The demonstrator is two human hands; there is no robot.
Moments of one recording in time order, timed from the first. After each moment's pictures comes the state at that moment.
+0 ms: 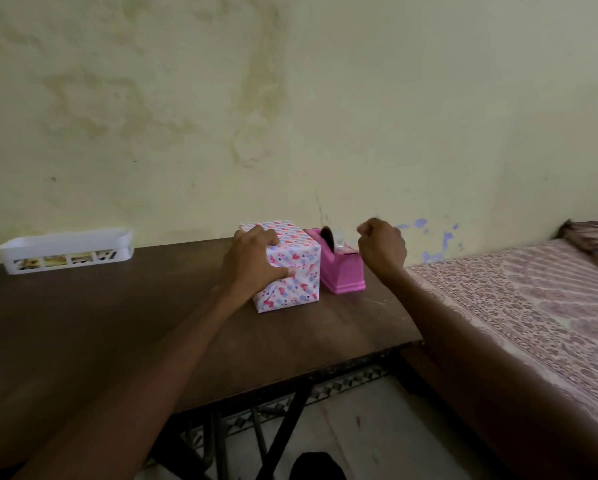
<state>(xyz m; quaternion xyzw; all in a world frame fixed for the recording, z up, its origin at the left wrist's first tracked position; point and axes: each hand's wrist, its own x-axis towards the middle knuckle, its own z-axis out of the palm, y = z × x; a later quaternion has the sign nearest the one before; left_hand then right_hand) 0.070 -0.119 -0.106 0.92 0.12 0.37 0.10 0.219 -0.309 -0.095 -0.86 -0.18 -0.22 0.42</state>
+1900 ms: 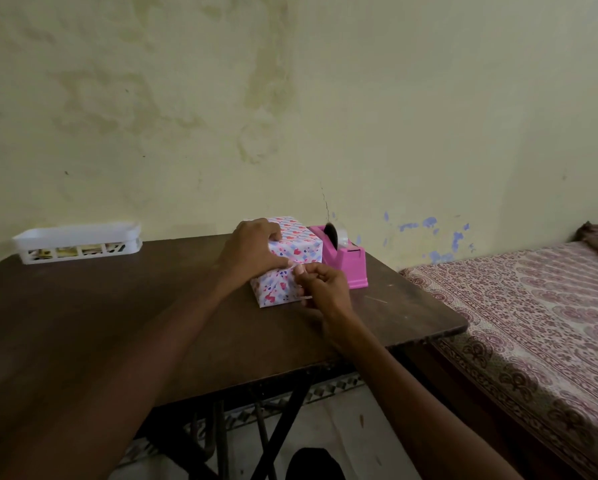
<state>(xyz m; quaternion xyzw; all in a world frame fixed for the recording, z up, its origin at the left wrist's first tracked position) 0.069 -0.119 -0.088 0.94 0.11 0.31 0.10 0.131 -0.266 -0.164 -0.61 -0.25 0.12 0.74</state>
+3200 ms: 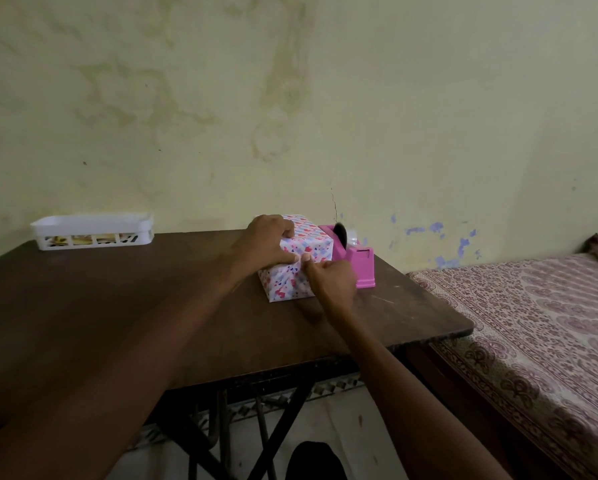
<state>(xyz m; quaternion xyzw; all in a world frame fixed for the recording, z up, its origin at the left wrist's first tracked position) 0.061 -0.123 -0.073 0.96 0.09 0.25 0.06 0.144 -0.243 -0.159 -0.78 -0.20 -0.07 0.59</state>
